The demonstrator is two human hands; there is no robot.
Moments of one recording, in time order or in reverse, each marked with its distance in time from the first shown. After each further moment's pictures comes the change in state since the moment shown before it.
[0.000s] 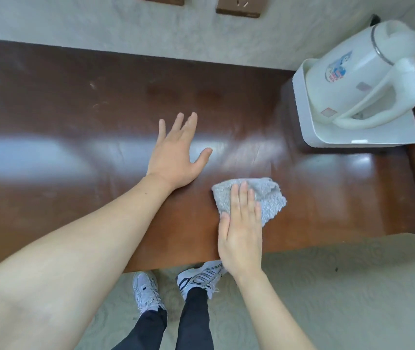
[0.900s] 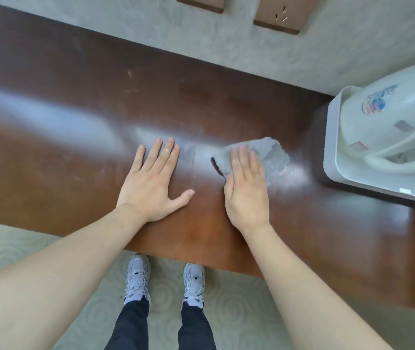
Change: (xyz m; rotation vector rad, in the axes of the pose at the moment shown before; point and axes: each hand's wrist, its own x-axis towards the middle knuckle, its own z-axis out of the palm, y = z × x) left_hand -0.082 -0.011 0.021 0.510 -0.044 -0.193; right_hand 0.117 0.029 -0.021 -0.030 -0.111 -0.401
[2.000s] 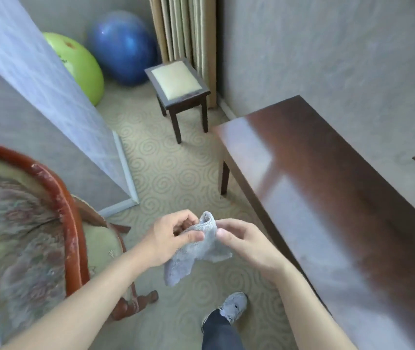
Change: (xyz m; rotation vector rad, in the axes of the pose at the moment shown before) left_hand -0.453 0.024 -0.175 -1.241 0.481 -0.859; right_hand -0.212 -0.285 -0.138 0.771 -1.258 -0.549
